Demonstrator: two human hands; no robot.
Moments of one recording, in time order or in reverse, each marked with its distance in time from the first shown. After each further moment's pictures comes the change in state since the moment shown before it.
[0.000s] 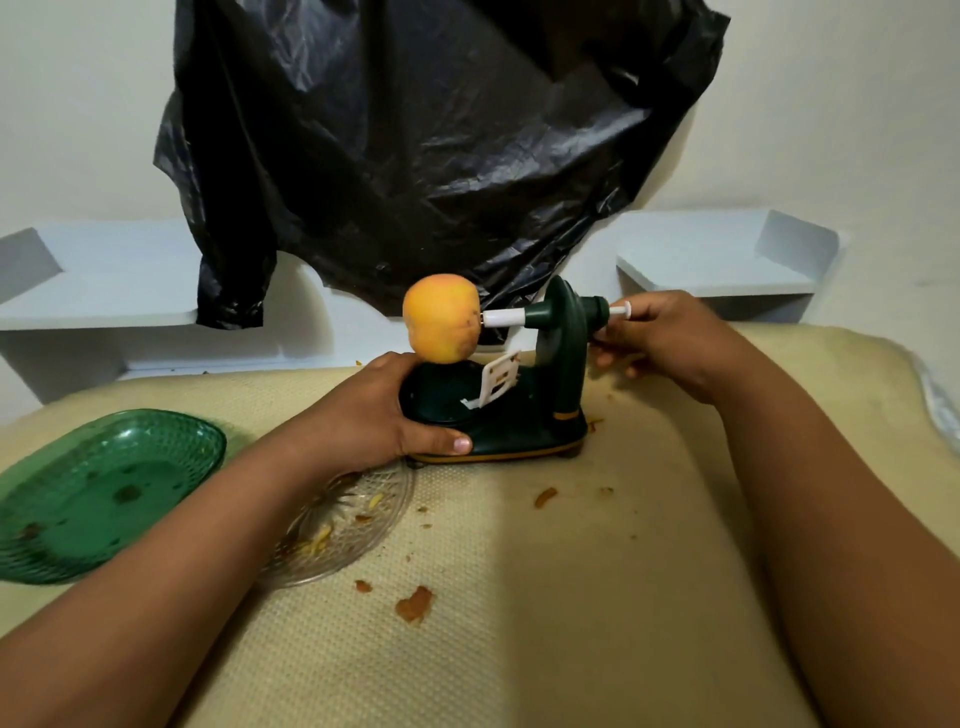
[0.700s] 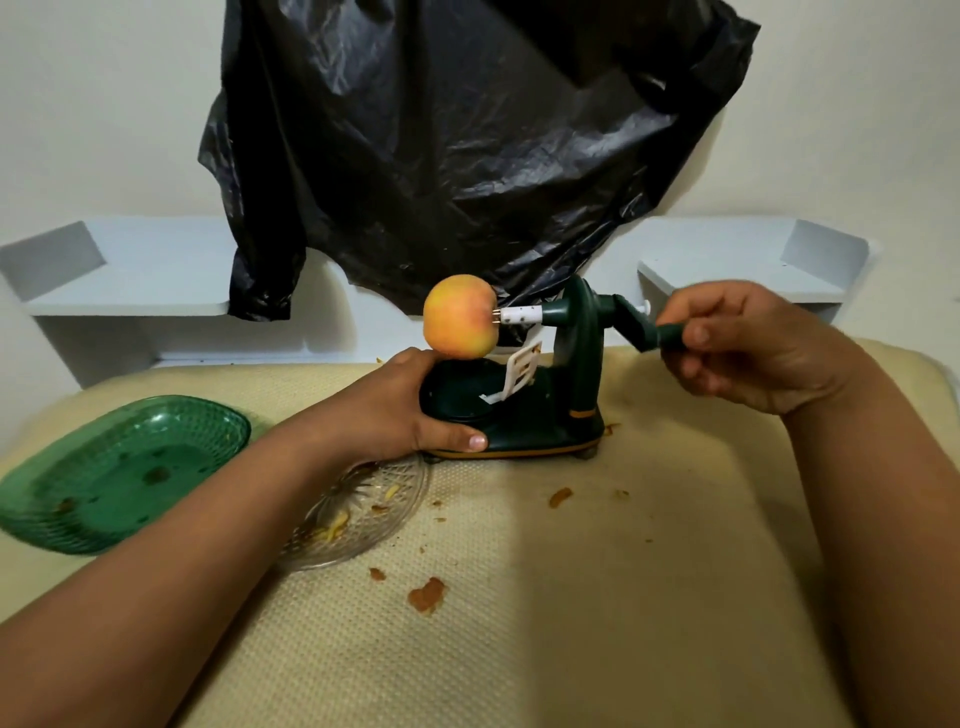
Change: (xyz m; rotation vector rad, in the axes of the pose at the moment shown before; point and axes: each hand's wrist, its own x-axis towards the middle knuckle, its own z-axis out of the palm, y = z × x) left_hand 0.000 -0.001 -0.001 0.013 -0.028 0.027; right_hand -0.032 -0.023 -0.027 0.458 -0.498 -0.190
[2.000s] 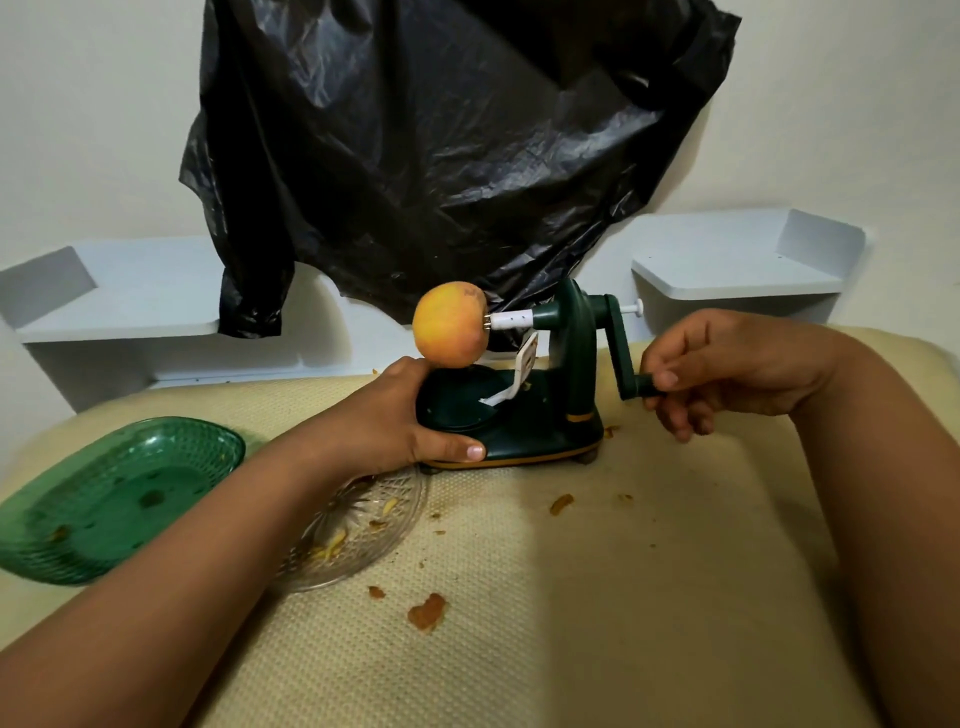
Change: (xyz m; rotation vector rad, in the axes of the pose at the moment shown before) left_hand 0.003 -0.001 0.000 -0.014 -0.020 0.013; right_hand 0.003 0.003 -0.011 -0.194 -0.185 0.313
